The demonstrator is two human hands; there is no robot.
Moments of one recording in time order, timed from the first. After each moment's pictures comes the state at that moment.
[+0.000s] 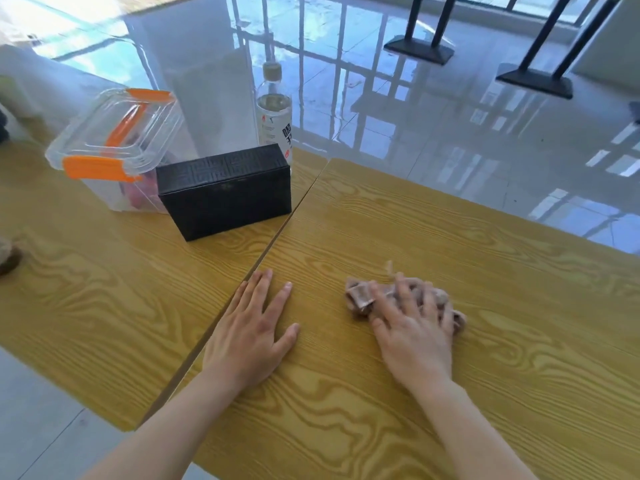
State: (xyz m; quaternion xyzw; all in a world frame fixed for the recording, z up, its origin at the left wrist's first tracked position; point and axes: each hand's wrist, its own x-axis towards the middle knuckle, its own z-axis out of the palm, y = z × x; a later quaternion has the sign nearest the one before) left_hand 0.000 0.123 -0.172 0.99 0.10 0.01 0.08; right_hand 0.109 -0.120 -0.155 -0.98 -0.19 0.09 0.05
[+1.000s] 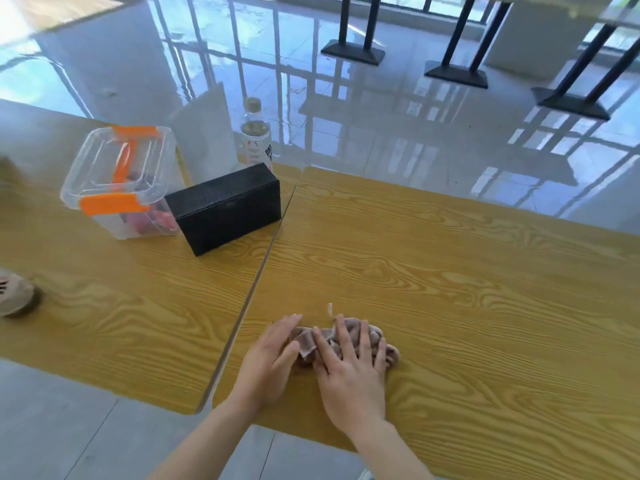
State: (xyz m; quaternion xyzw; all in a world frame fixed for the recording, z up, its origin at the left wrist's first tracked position) left_hand -0.064 0.113 -0.138 0.88 0.07 -0.05 0.46; right_hand -0.047 -0.058 -0.152 -0.98 -0.17 0.10 0.09
